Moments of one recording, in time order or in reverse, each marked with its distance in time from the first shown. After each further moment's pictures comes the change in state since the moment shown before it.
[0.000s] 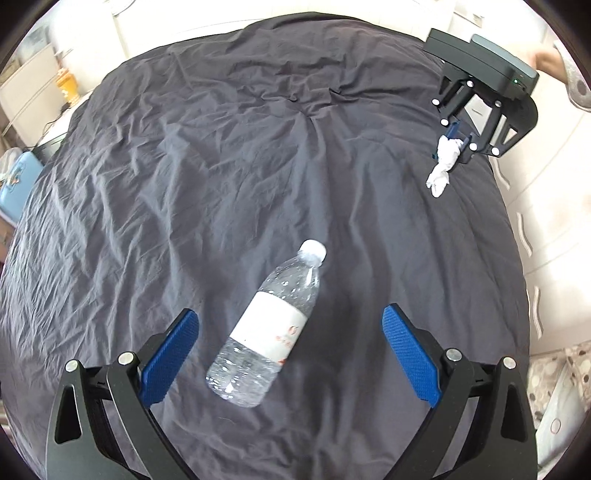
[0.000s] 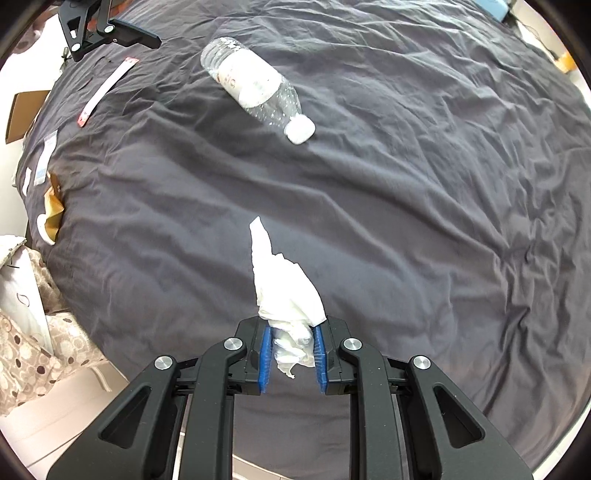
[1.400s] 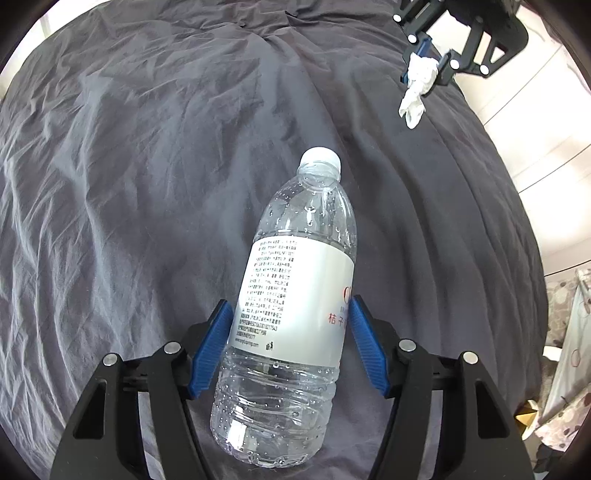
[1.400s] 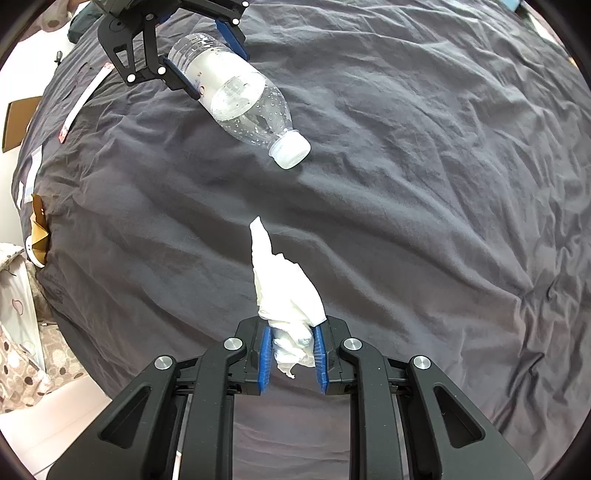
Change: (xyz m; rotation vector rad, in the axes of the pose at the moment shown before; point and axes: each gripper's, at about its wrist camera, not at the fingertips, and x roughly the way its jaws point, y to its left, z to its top) left arm 0.117 0.039 -0.024 0.166 0.156 -0.234; right arm 0.047 -0.020 0.052 0.001 0.033 0.041
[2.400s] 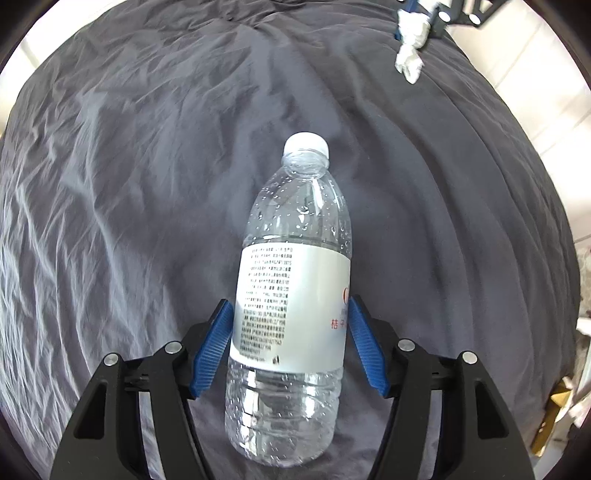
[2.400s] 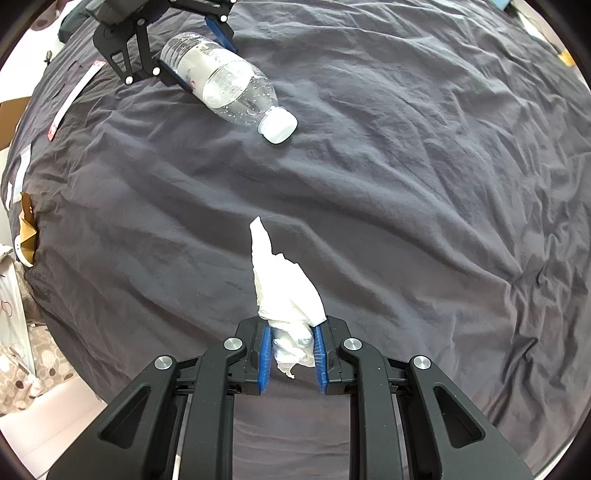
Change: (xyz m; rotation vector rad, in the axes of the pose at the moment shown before) left arm 0.011 -0.010 -0.010 0.129 0.046 0.140; right arm 0.001 -0.002 -0.013 0.028 0.002 -0.054
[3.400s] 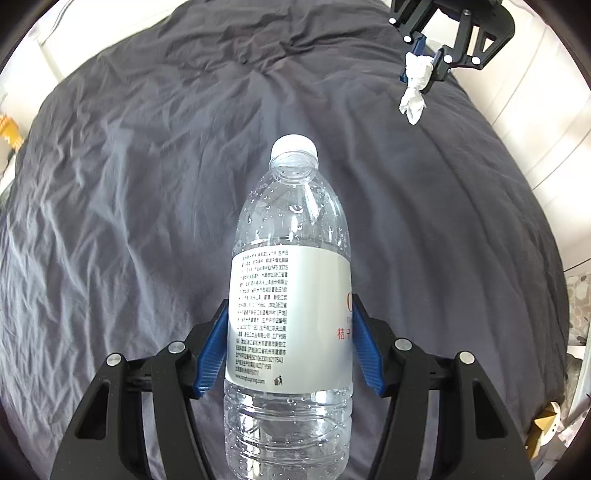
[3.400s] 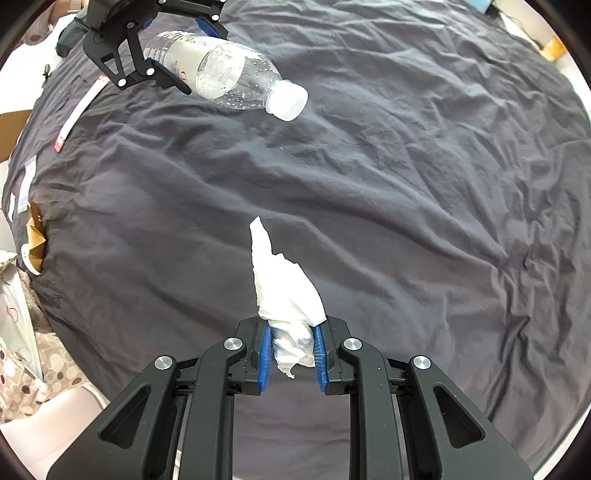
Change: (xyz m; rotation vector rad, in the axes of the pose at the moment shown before) left arm -0.055 -0.015 0.020 -0.055 -0.111 0.038; right arm -0.038 0.011 -0.024 0.040 -0.057 -0.022
